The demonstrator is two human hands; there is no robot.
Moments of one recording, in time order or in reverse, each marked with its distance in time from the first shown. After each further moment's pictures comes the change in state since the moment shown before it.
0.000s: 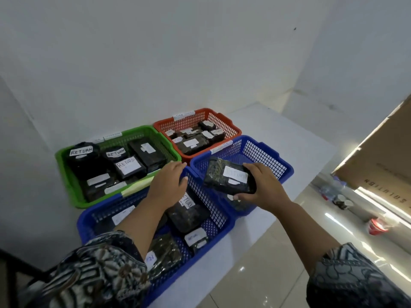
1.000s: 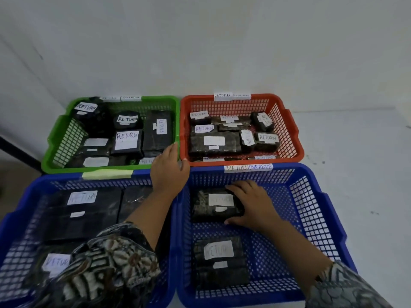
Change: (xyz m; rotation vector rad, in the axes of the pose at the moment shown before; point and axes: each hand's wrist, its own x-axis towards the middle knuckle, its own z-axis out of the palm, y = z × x) left_hand 0.135 -0.003 0.115 0.171 0.288 -0.835; right_hand 0.208 0.135 0.135 -0.036 -0.458 -0.676
